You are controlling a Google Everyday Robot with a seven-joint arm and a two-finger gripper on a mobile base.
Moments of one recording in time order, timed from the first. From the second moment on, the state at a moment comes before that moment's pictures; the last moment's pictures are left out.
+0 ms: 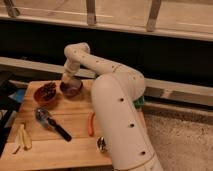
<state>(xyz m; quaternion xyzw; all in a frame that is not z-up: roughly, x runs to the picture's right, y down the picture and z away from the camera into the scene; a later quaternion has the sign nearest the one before) -0.233 -0.087 0.924 -0.28 -0.16 0.26 0.91</state>
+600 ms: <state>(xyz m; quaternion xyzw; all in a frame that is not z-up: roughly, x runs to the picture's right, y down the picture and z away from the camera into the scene) -0.296 -0.102 0.939 -0.28 -0.21 0.25 0.90</state>
